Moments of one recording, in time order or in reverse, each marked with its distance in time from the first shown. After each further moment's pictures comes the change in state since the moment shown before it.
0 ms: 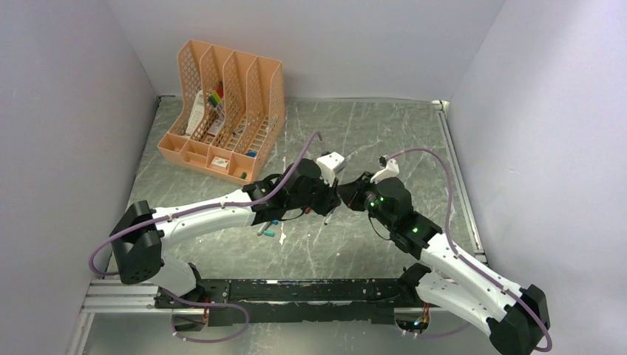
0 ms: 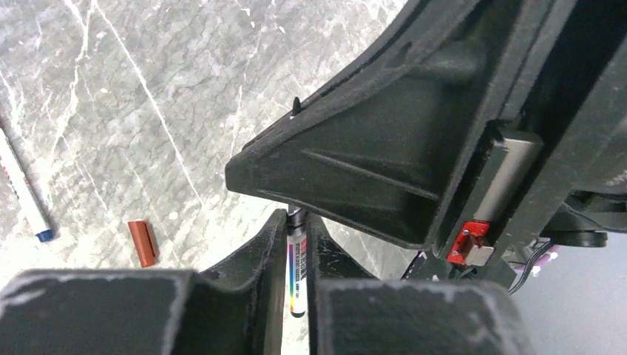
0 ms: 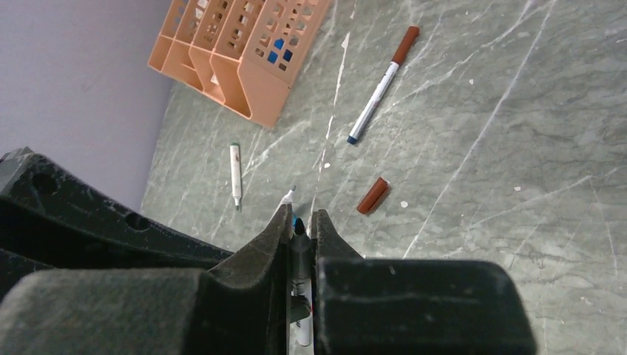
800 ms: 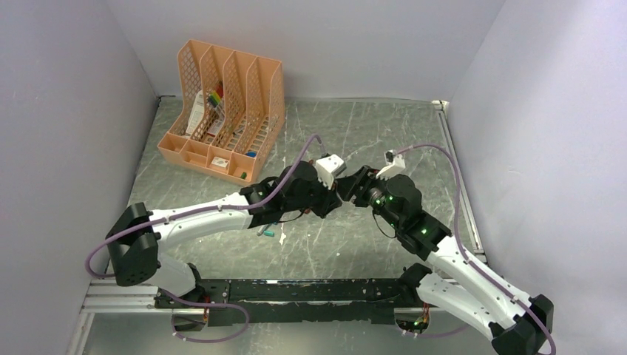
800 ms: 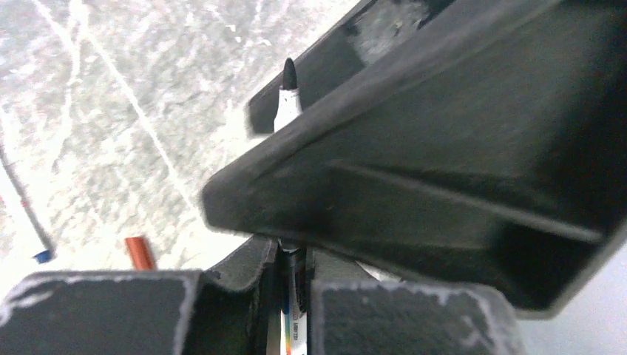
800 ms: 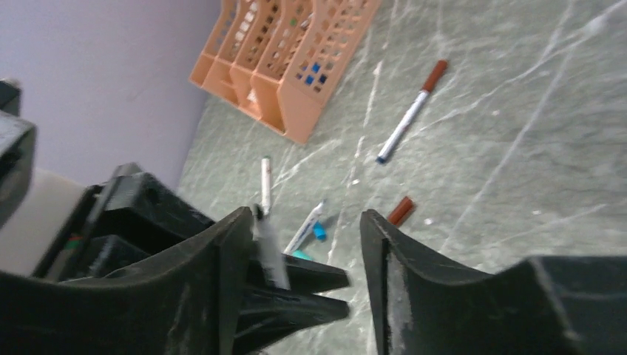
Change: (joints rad) left arm 0.000 -0.015 -0.035 0.069 0.050 0.039; right arm 0.004 -0.053 0.075 -0.038 -0.033 -0.020
